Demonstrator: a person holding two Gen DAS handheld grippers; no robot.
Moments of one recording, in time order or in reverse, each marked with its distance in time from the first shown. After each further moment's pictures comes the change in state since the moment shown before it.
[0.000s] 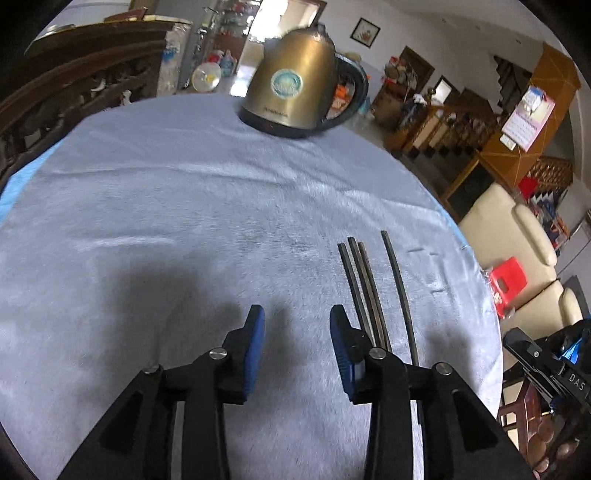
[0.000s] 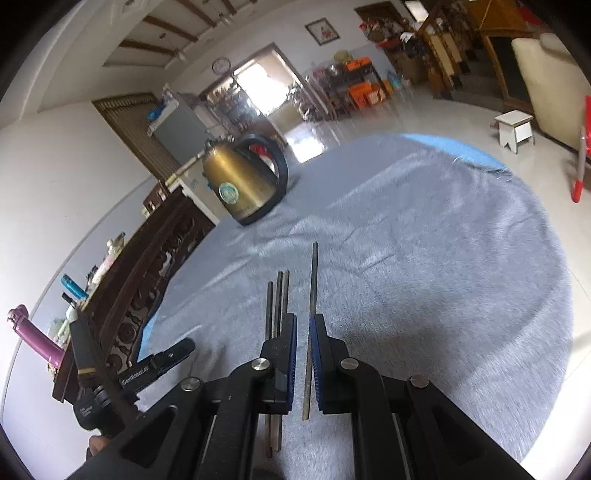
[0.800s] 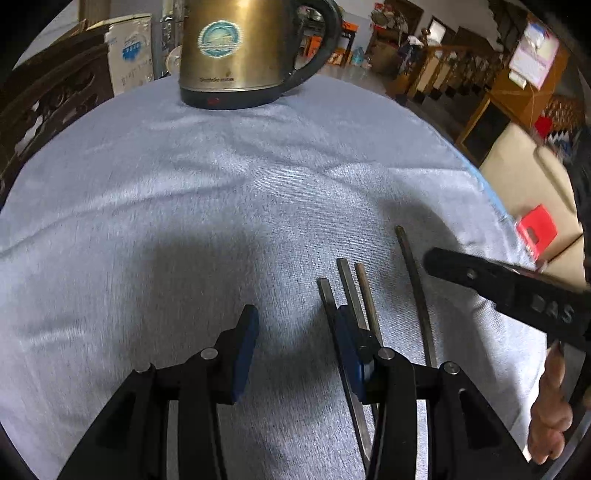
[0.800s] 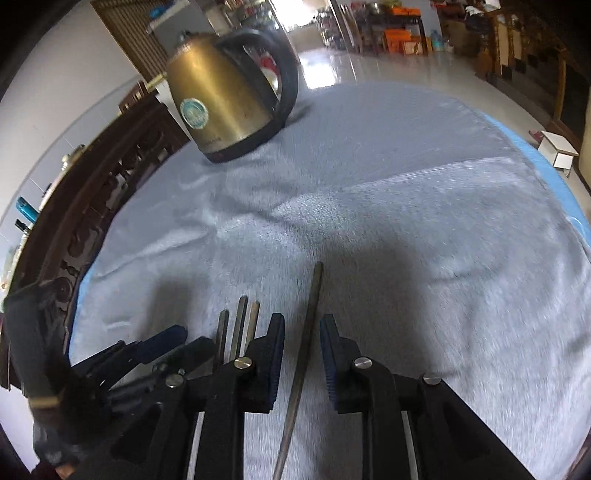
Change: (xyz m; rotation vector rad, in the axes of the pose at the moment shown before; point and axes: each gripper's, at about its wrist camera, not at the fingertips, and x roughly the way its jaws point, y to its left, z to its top) left arm 0.093 -0.054 0.049 0.167 0.168 0.126; right arm 0.177 0.020 0.091 -0.216 0.350 -0.139
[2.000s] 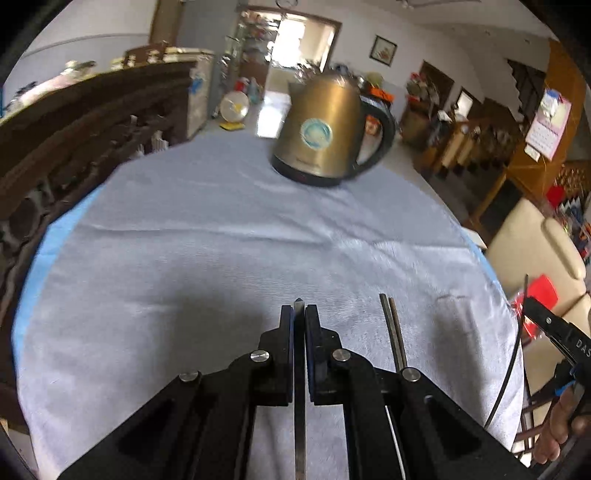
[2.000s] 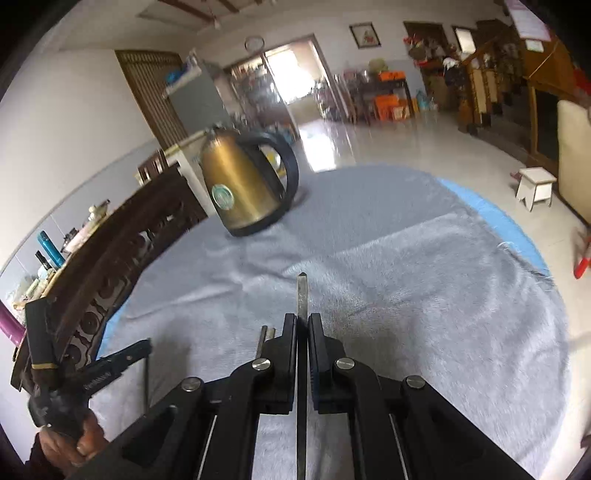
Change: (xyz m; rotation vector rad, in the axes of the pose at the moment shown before) left arm -0.130 0.069 -0.047 -0.186 -0.285 0.056; right arm -0.128 0.001 -0.067 0.027 -0.395 0.022
